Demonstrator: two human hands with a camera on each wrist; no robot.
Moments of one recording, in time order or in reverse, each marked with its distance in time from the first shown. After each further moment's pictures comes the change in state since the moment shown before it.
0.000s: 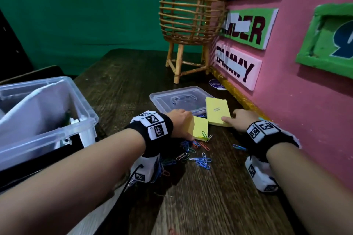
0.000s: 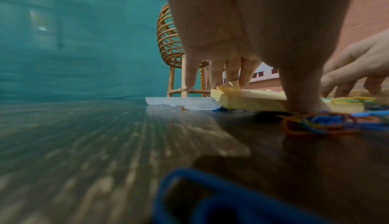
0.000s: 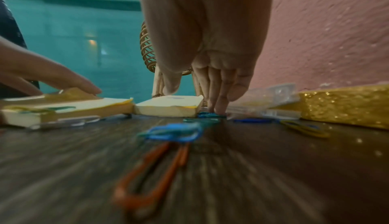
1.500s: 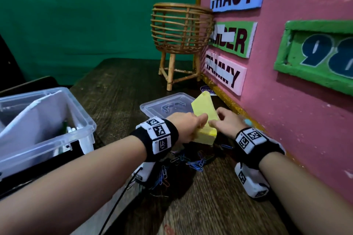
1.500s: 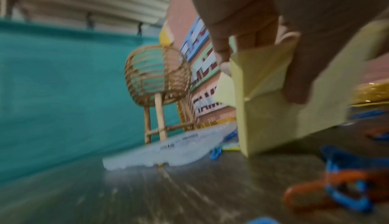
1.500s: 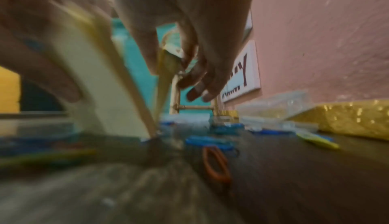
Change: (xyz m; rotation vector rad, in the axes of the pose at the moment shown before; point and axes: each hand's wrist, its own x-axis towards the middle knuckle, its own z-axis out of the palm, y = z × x) left_hand -0.027 0.039 -0.019 0.205 0.145 0.292; right_hand -0.035 -0.009 -0.007 0.482 0.087 -0.111
